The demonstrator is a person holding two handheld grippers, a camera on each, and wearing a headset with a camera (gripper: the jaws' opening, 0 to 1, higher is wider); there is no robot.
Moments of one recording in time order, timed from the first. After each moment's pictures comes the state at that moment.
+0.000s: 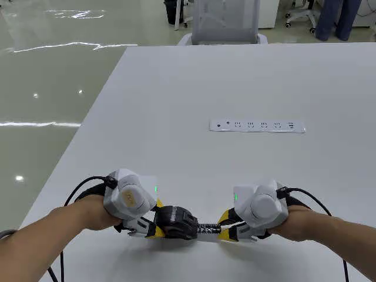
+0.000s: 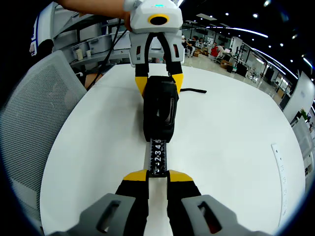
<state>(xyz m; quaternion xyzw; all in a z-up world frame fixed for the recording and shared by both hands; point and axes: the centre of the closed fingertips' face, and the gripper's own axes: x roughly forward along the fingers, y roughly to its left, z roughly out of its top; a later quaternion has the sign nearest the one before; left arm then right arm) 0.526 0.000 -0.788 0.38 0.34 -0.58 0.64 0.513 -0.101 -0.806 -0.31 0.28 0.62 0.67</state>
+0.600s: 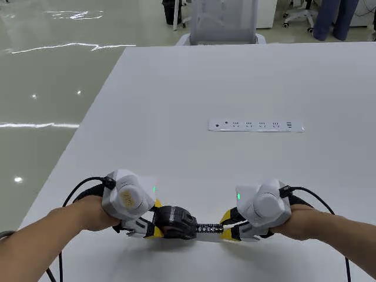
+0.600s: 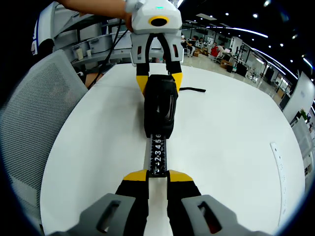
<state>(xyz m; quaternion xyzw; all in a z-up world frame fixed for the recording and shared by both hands) 0.527 0.001 -0.788 0.38 0.34 -0.58 0.64 0.512 -0.109 -0.805 -0.31 0.28 0.62 0.67</state>
